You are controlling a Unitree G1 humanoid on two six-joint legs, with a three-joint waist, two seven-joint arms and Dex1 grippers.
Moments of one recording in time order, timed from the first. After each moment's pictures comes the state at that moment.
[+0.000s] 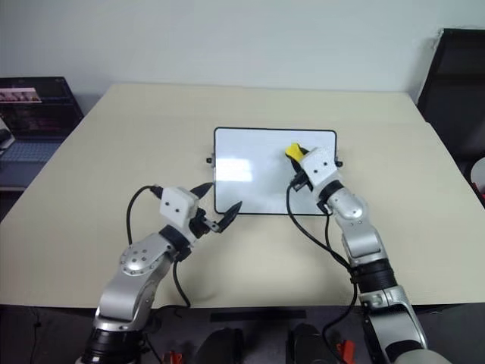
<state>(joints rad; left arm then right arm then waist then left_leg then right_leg) -0.14 0.33 -0.03 -0.31 -0.16 0.28 -0.43 -0.57 -0.25 0.10 0.16 -0.07 0.00 0.37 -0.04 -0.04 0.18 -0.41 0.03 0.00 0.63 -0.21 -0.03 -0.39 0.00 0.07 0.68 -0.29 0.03</state>
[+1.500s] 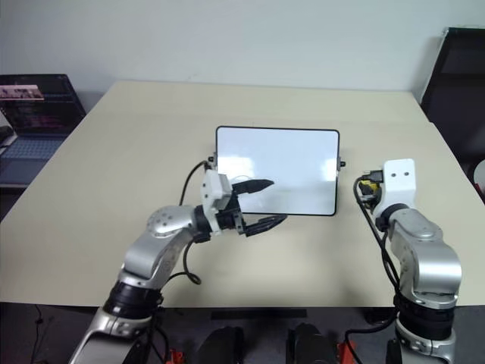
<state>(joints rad) -0.47 0.34 -0.19 -0.07 -0.34 0.21 -0.94 -0.36 -0.37 -0.27 -0.51 0.14 1.15 0.19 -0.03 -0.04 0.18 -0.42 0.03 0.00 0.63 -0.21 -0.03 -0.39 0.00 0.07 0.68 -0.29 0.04</state>
